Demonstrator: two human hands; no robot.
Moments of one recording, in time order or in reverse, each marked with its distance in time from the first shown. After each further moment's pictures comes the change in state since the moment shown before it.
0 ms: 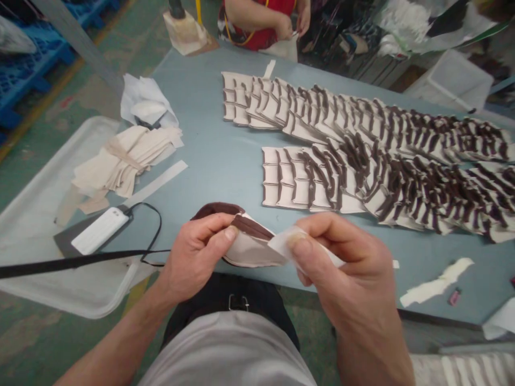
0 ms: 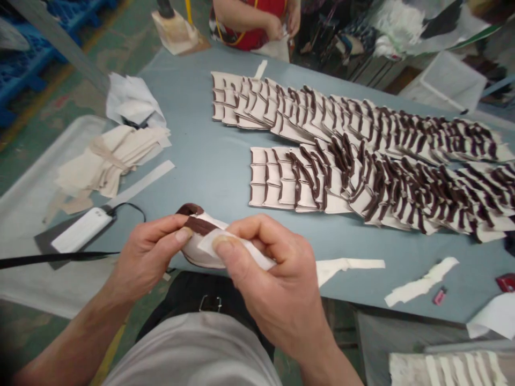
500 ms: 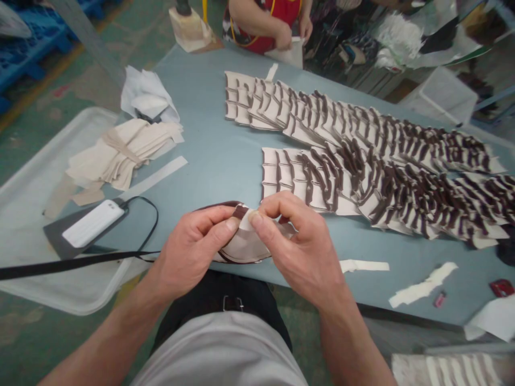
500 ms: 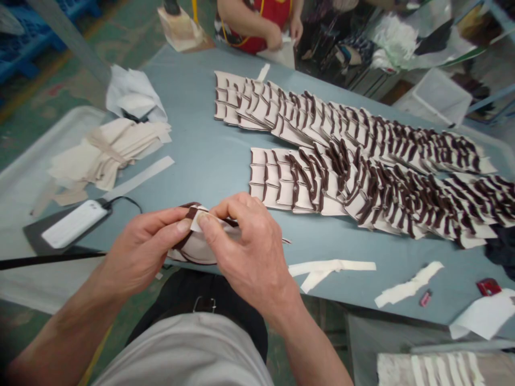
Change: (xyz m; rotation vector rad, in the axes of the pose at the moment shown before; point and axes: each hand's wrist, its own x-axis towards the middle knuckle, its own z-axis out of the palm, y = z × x) left_hand -0.001 0.016 0.003 -0.144 -0.030 -0.114; right_hand 0.019 0.012 0.026 -0.271 -0.117 -0.248
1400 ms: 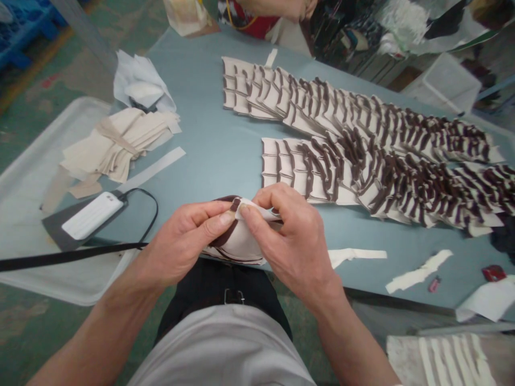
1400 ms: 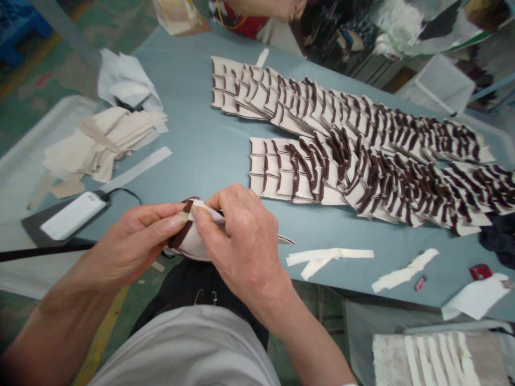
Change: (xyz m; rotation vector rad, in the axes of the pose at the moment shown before) left_hand -0.009 -0.010 -0.015 -0.166 -0.163 -0.107; right_hand -0.010 -0.003 0.015 -0.191 0.059 -0.069
